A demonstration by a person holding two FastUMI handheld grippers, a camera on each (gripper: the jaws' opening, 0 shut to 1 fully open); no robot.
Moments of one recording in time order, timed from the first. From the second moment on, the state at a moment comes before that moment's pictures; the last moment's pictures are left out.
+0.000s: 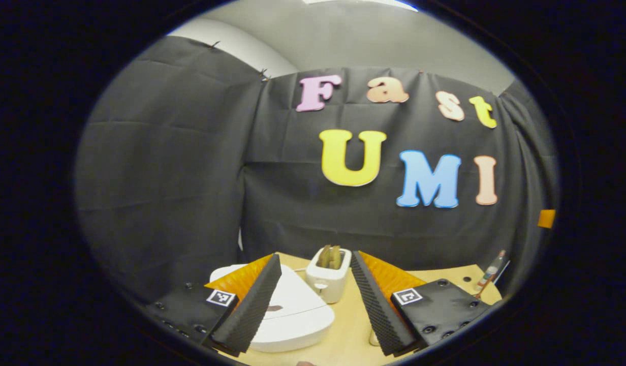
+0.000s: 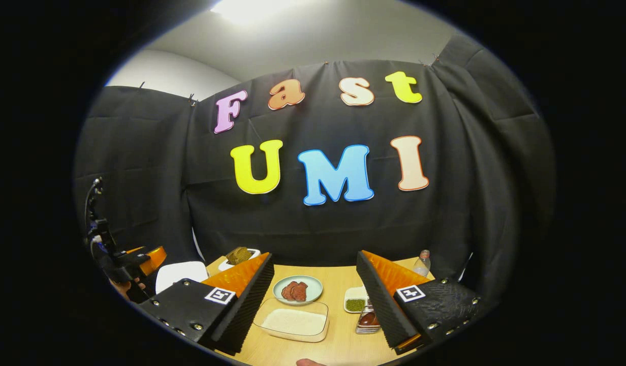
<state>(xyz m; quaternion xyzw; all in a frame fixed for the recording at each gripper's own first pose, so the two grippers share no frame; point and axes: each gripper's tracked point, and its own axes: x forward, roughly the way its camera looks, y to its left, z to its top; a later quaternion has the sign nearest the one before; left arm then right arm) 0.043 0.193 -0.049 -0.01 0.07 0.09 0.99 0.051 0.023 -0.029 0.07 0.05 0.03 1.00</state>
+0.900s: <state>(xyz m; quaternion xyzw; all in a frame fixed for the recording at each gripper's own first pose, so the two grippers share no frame) -0.022 0.078 0.018 -0.01 0.04 0.02 1.00 -0.004 0.011 -0.012 0.05 0.01 0.03 1.00</state>
